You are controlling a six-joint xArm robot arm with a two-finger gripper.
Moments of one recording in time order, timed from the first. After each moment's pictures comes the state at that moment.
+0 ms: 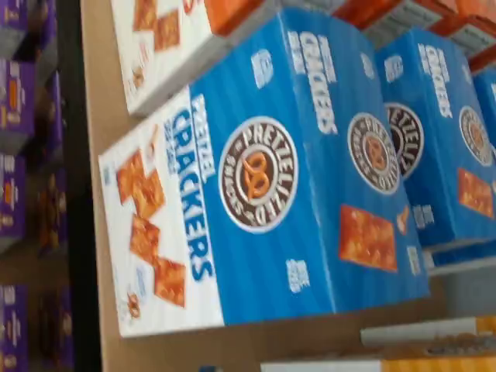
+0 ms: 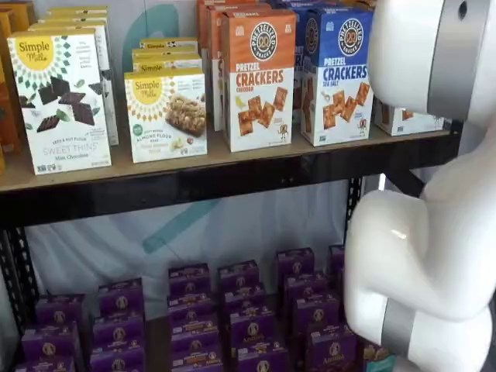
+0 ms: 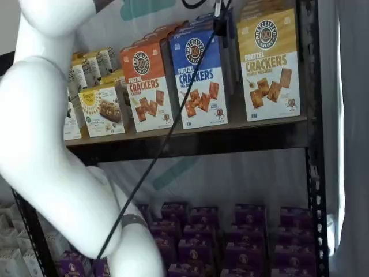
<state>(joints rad) -0.85 -0.47 -1.40 0.68 1.53 -2.23</state>
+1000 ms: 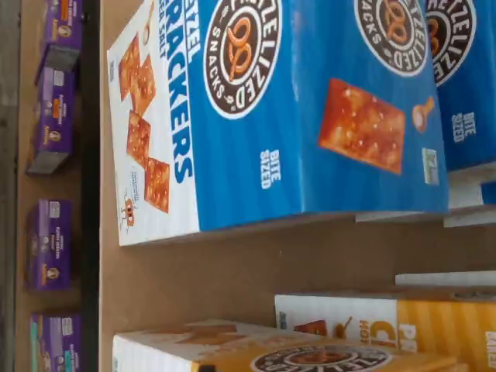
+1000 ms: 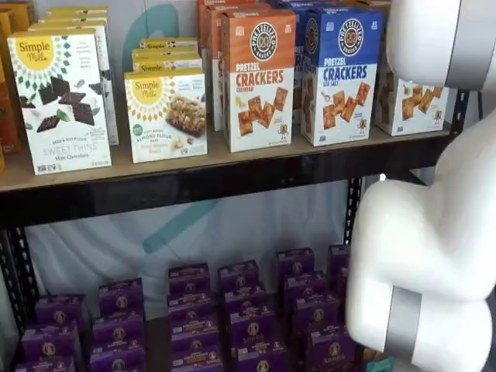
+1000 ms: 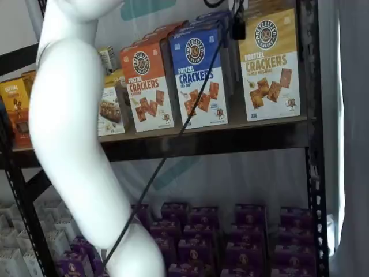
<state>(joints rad) -0.72 -0.27 -1.58 0.47 1.51 -2.19</state>
